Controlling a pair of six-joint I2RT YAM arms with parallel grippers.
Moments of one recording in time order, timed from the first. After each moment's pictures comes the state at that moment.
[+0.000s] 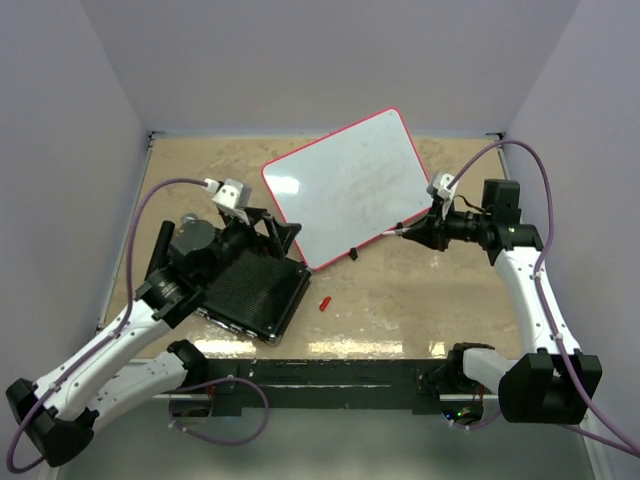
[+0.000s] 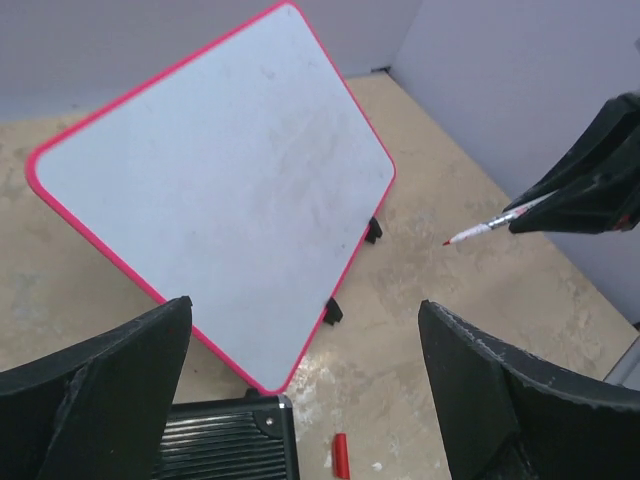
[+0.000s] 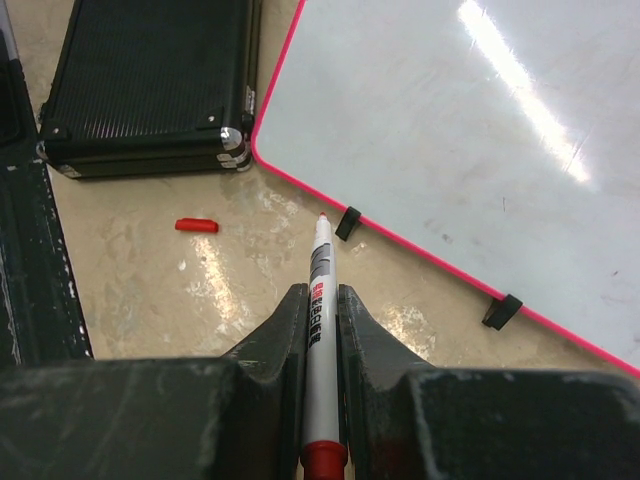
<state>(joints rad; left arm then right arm) -0.70 0.83 0.78 -0.06 -0.06 -0.31 -0.05 1.12 0.99 -0.64 -1.05 -0.61</state>
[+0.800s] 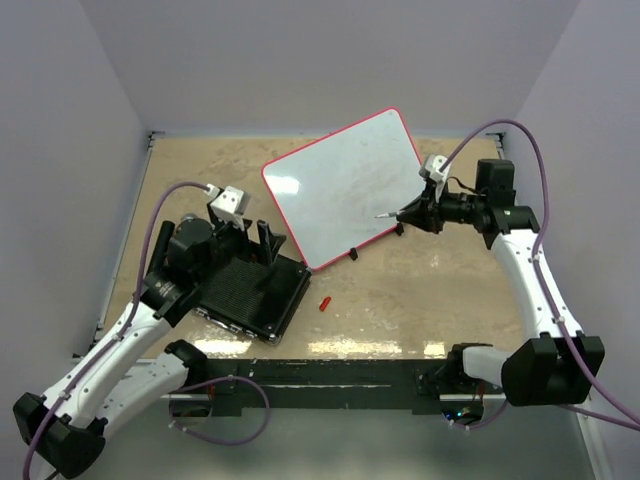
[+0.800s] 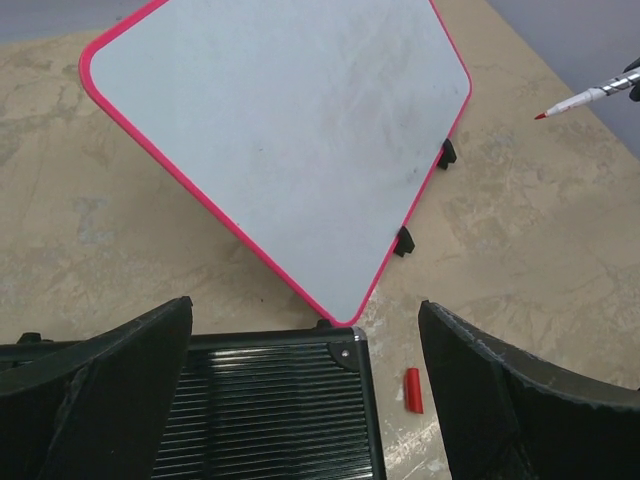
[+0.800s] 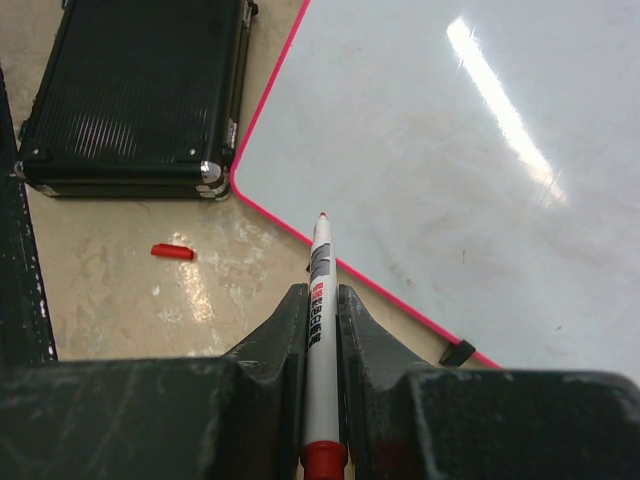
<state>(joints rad) -0.56 0.78 0.75 -0.21 0.02 -0.20 0.02 1.21 1.12 -0.61 -1.01 -0.60</state>
